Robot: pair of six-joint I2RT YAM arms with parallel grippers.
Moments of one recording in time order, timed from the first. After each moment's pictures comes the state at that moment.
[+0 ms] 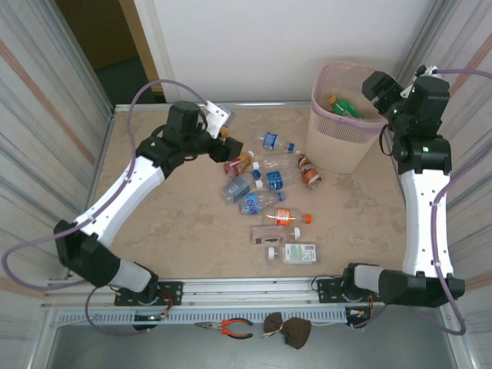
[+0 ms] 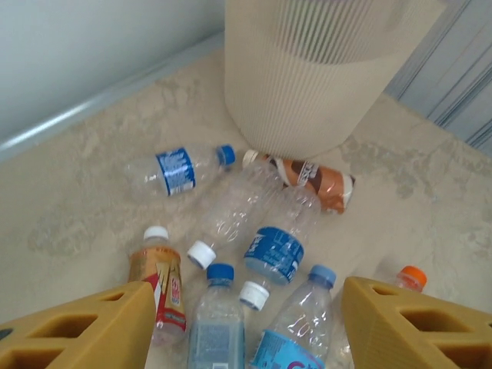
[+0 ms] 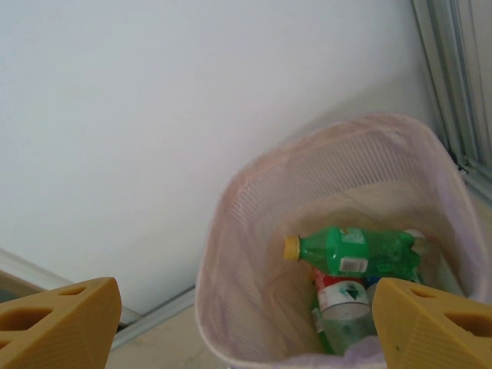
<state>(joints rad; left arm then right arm) -0.50 1.48 1.46 -0.56 0.36 0.07 -0.07 1.22 1.60 -0.61 -0.03 0.59</state>
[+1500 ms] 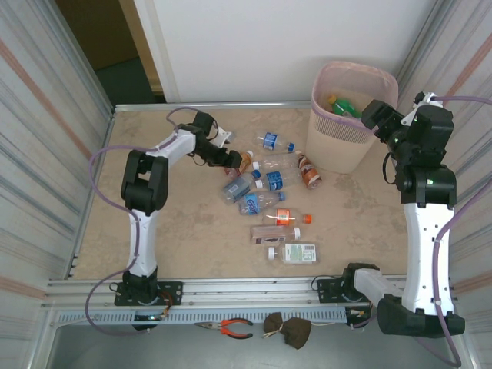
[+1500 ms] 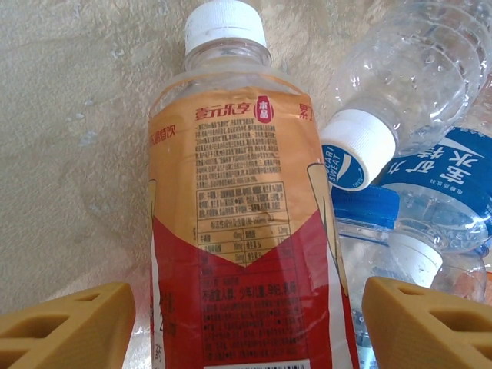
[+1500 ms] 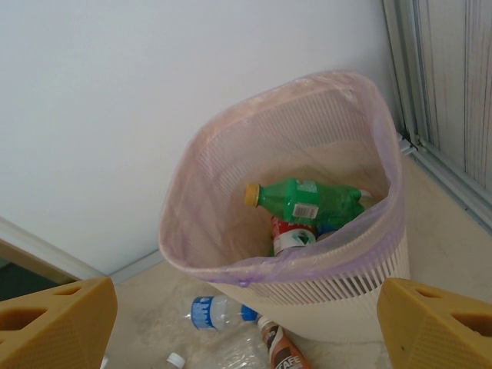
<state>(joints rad) -0.32 2.21 1.72 -0.74 0.64 0.04 -0.08 1.03 1.47 -0.72 -0.02 0.51</state>
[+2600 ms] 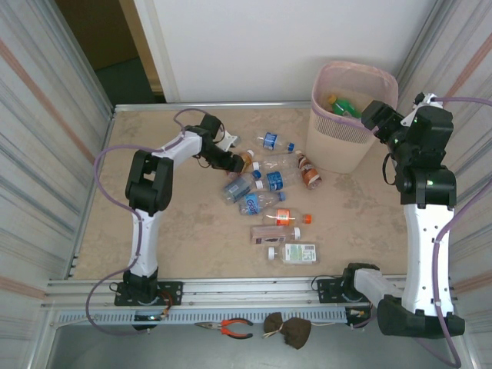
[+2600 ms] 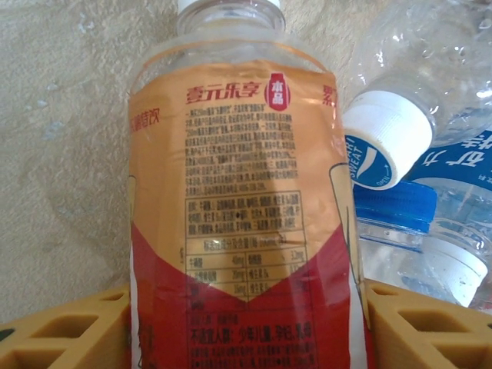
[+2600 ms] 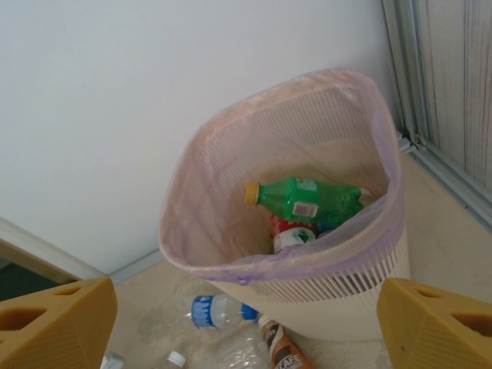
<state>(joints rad) -0.36 2.23 1.74 -0.76 0.55 0.06 -0.08 1.03 1.46 -0.71 -0.02 0.51</state>
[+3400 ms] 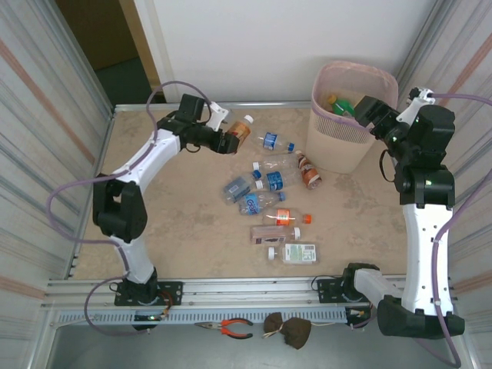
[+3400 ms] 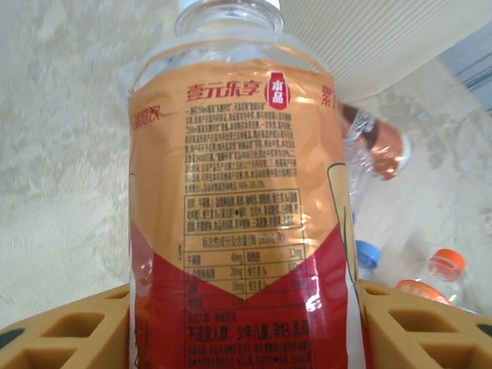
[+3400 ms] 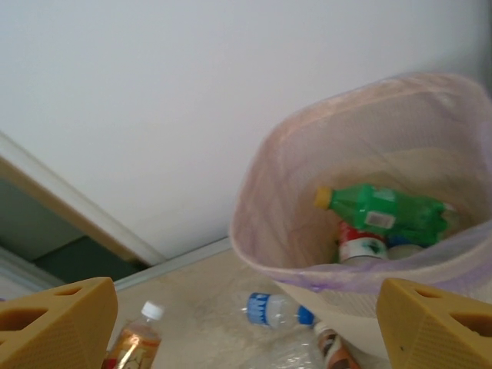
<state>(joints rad) -0.36 1.81 1.60 -0.61 0.56 0.08 -0.08 1.02 1.44 -0.60 -0.22 0.53</state>
